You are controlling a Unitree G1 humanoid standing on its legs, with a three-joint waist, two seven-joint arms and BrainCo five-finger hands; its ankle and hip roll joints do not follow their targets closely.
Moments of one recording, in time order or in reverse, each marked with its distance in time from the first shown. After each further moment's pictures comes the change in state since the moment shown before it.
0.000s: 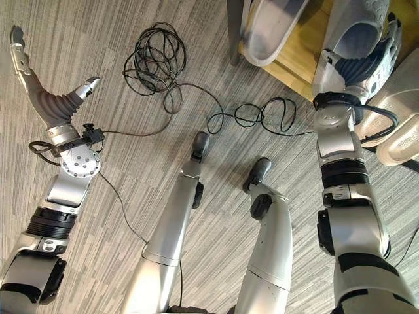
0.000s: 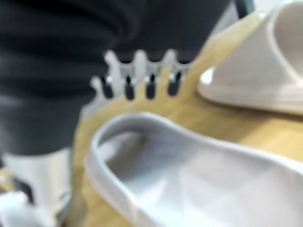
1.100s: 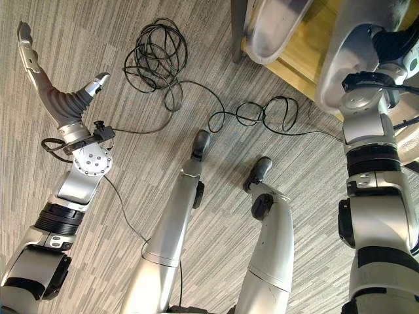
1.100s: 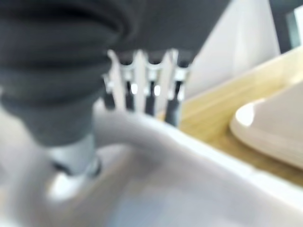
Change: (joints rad) left arm -0.049 -0.020 -0.076 -0.025 -0.006 -0.002 0.087; right arm -0.117 -0.167 0.074 0.076 -0.021 0.010 -0.038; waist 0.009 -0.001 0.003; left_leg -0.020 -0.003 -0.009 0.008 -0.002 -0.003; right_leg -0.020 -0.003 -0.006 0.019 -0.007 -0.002
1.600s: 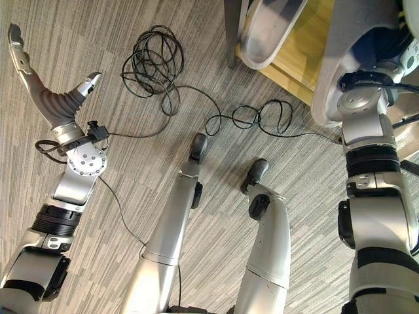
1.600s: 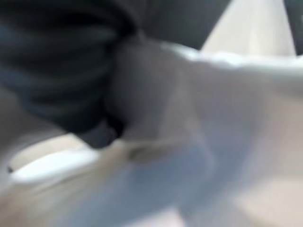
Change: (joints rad) left arm 0.009 0.000 0.031 -0.002 0.000 -0.001 -0.009; right arm 0.007 -0.003 0.007 -0.013 -0.003 -0.021 0.029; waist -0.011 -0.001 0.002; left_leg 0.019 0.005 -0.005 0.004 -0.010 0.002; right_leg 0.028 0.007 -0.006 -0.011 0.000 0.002
